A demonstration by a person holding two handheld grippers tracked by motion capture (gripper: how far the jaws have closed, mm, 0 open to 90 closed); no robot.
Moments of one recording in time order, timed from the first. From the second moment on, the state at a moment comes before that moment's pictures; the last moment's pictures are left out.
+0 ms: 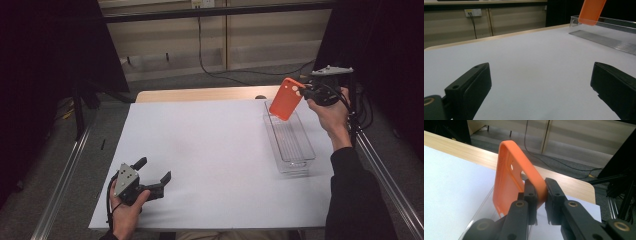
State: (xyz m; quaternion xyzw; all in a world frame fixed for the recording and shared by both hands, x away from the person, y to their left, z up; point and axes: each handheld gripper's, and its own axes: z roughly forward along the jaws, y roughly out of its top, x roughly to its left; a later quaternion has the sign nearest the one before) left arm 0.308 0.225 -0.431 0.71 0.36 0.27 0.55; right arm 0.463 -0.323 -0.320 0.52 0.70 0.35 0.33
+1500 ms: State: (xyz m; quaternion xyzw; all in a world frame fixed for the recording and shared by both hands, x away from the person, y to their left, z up) left arm 0.310 0.227 -0.431 0.71 0.35 0.27 0.54; right arm 0.496 -0.301 -0.346 0.51 0.73 0.29 0.35
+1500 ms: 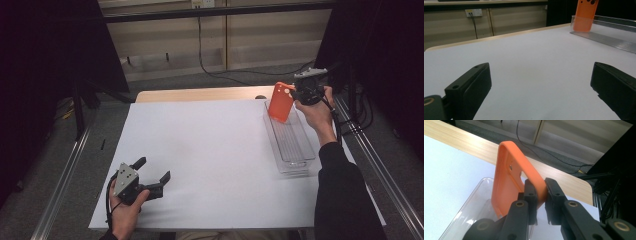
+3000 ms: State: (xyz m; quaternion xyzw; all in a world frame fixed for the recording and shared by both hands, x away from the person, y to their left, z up) left arm 0.309 0.226 -0.431 0.71 0.35 0.27 0.54; right arm 0.528 -0.296 -0.347 0.51 0.74 0.27 0.33
